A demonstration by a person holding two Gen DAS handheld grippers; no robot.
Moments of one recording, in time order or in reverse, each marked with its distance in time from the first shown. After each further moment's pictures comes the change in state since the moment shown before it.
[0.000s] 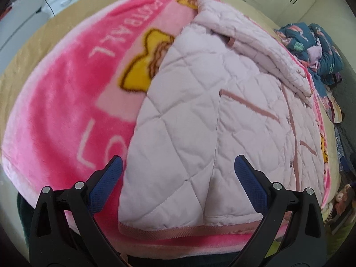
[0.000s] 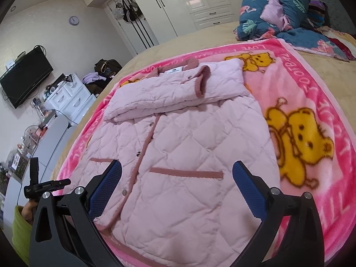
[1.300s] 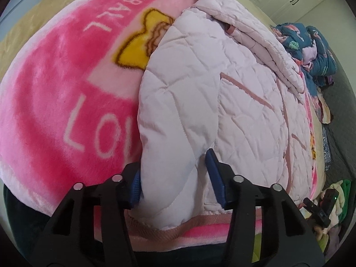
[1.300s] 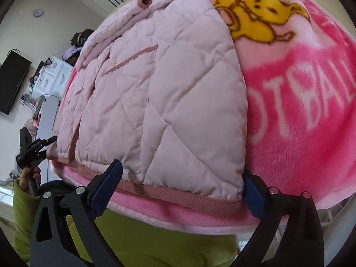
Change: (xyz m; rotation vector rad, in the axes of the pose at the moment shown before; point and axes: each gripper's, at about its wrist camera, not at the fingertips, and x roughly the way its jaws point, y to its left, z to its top) left arm 0.008 0.013 -0.010 -0.046 0.078 -0.093; right arm 0.004 -0.080 -0.127 0.206 0.341 0.006
